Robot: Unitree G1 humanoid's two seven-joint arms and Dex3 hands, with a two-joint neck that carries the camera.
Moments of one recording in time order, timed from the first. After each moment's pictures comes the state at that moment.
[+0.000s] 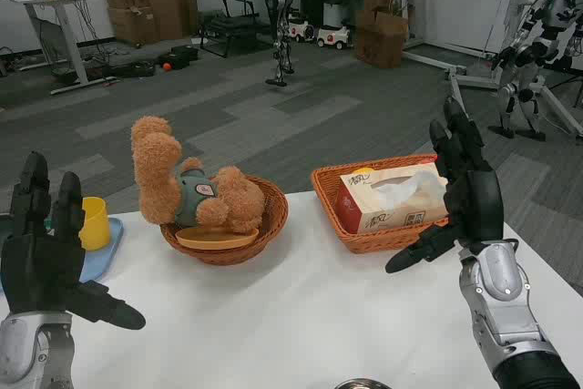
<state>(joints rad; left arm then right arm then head) -0.43 0.25 -0.03 0.67 -0.63 -0.89 -0.16 -0.36 -0.42 -0.10 0.39 0.35 -0.65 -0.03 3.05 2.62</state>
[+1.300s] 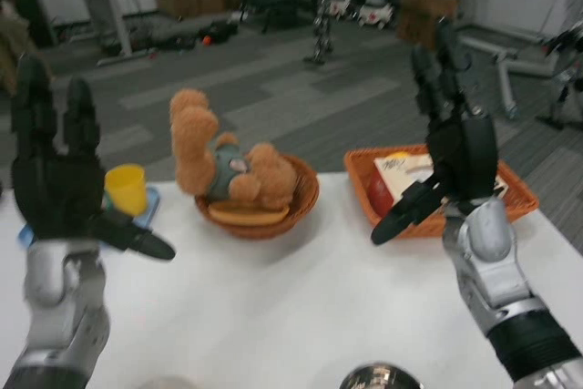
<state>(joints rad) -0.38 0.17 0.14 0.24 -0.45 -0.75 -0.08 -0.51 -0.45 0.14 0.26 0.40 -0.74 -0.11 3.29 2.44</state>
